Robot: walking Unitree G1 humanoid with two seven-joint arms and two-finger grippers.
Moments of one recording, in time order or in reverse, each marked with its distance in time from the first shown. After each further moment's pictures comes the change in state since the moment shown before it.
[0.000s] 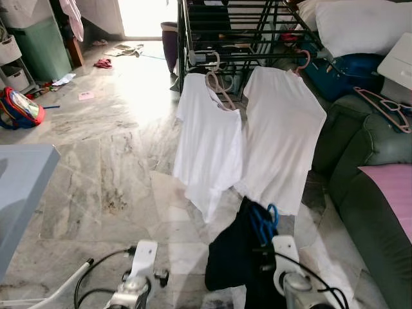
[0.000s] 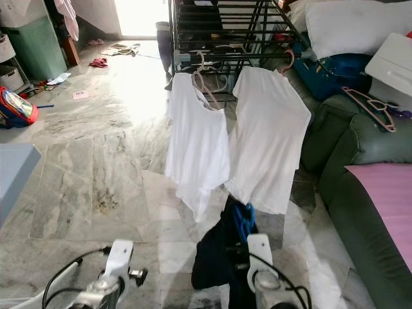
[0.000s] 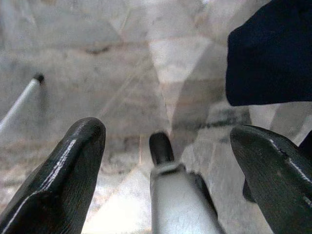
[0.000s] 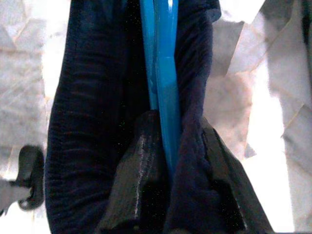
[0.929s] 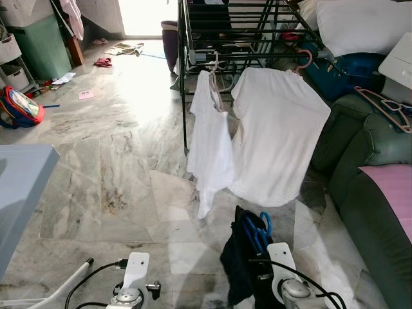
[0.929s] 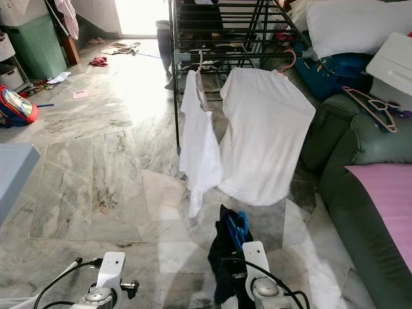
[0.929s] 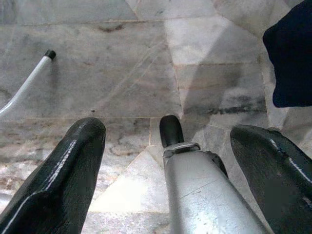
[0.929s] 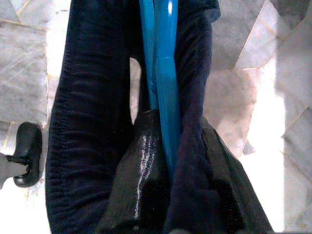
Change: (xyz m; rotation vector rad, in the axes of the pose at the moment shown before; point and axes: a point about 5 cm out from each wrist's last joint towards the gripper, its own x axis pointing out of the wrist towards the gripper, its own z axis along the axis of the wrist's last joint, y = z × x) left arm -0.002 0.012 -0.018 -0.022 0.047 0.056; right arm -0.002 0.002 -0.011 -0.074 0.034 0.035
